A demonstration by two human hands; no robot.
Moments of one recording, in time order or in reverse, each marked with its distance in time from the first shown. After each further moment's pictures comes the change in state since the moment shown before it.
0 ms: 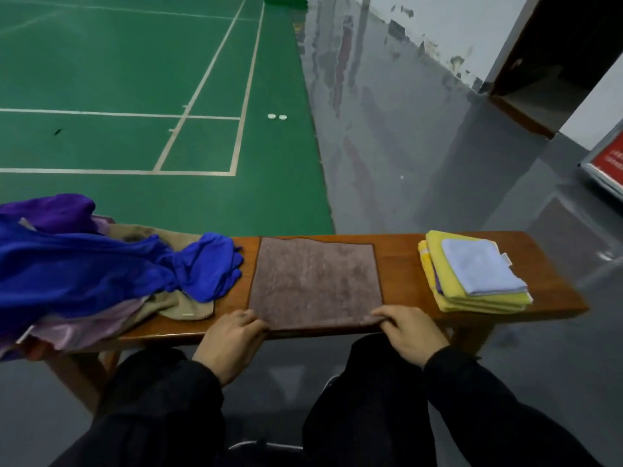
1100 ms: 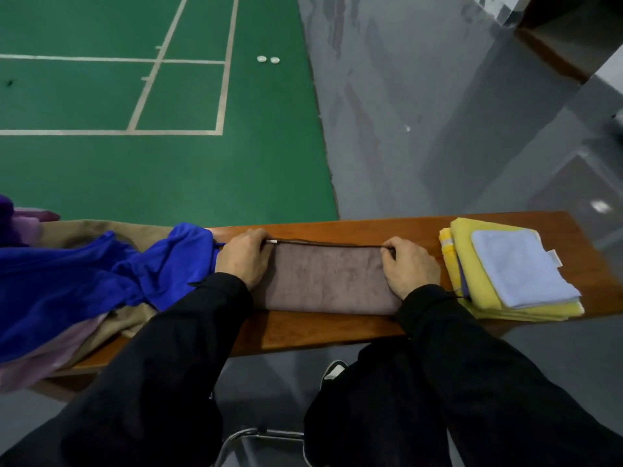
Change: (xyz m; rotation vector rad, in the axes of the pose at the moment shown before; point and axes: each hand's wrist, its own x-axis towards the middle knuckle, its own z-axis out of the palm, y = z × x) left_hand 0.178 -0.056 0.028 -0.143 -0.004 -0.461; right_hand 0.153 0.014 -0.003 -0.139 0.329 0.286
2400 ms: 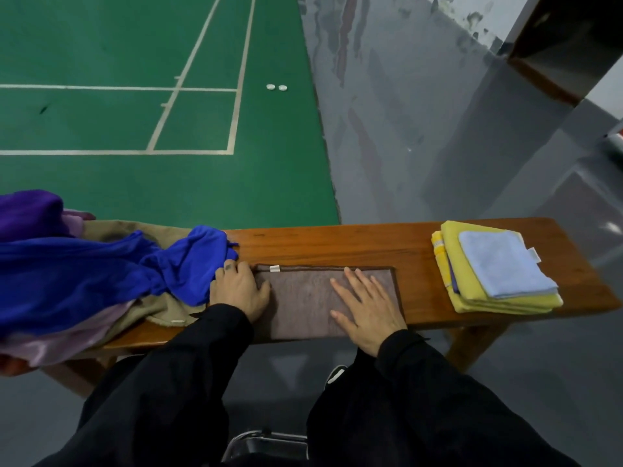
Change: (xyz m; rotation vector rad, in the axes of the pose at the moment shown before) left_hand -0.079 0.000 -0.007 0.250 -0.142 -0.304; right_hand -0.093 -0.004 0.047 -0.205 -0.238 -0.536
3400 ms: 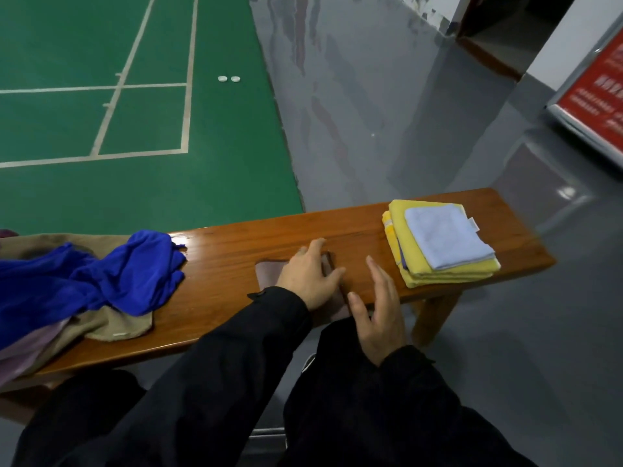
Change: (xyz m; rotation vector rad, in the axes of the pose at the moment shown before) left_hand -0.054 0.179 -0.004 -0.367 -0.159 0.472; right_hand -0.083 0.022 -0.016 0.801 0.708 0.278
